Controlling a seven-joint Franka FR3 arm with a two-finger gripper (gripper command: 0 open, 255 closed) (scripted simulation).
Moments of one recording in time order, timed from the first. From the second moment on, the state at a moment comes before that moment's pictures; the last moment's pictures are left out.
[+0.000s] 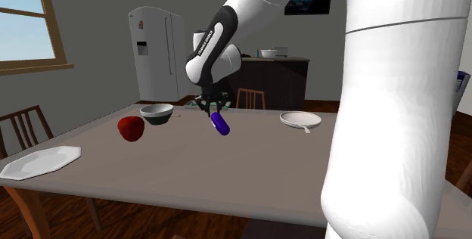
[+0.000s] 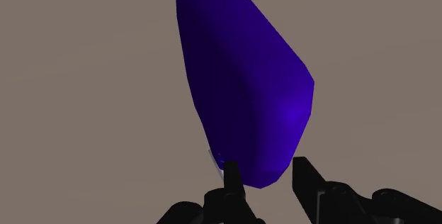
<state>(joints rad) -0.29 0.10 -0.27 -2.15 -0.30 2.52 0.51</state>
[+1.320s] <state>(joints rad) -0.28 -0.02 -0.26 -2.01 -0.27 2.27 0.45</state>
